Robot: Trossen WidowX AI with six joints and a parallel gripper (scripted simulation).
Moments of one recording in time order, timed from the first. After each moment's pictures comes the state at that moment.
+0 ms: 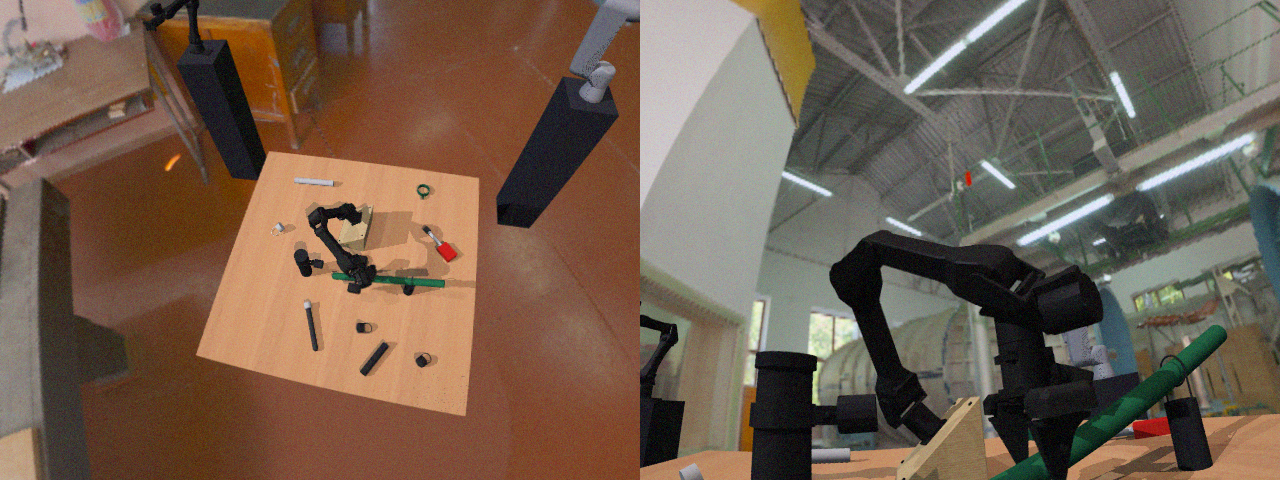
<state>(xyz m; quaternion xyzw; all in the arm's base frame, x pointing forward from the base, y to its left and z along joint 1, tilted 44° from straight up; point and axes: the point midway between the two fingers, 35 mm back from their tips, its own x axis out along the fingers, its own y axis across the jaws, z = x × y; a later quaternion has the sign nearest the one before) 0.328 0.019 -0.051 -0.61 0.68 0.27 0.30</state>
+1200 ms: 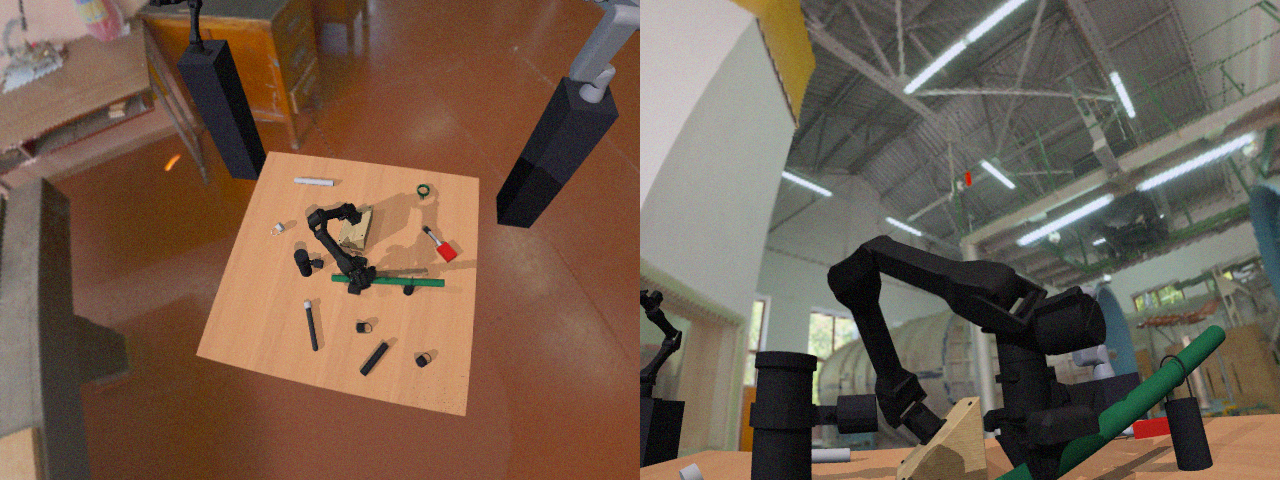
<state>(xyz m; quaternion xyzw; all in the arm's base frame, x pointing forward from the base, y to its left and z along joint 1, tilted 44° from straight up) 0.323 0.003 -0.067 -0.61 0.68 0.27 0.29</state>
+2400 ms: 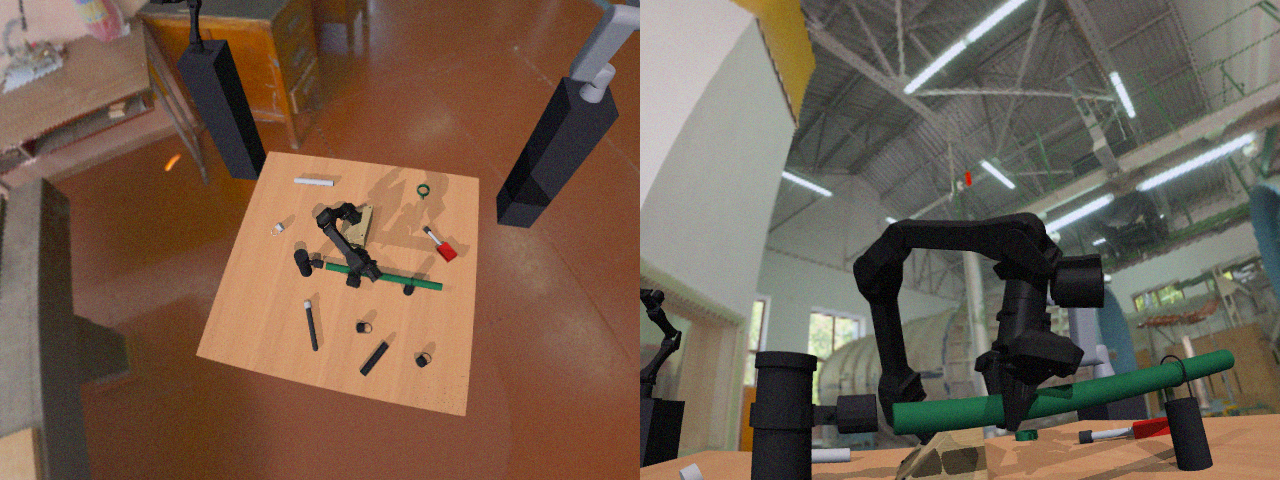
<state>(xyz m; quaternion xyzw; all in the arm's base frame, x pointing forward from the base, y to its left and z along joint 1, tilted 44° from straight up) 0.319 0.045 0.003 -0.64 0.73 0.17 0.20</state>
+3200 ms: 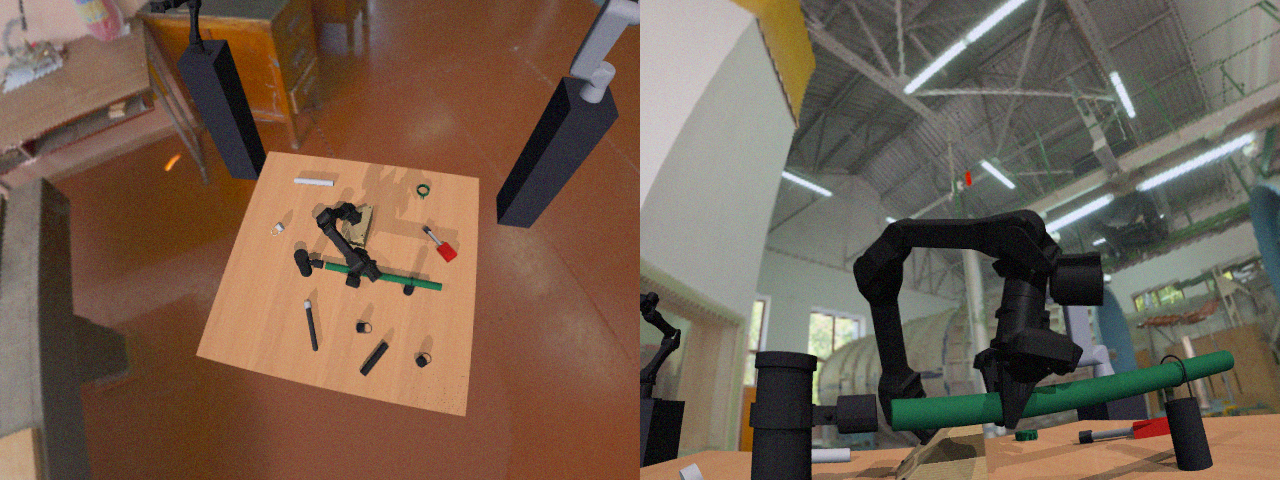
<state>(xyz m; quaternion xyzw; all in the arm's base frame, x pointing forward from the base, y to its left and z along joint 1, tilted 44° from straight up) 0.320 0.045 0.007 -0.63 0.73 0.18 0.19</state>
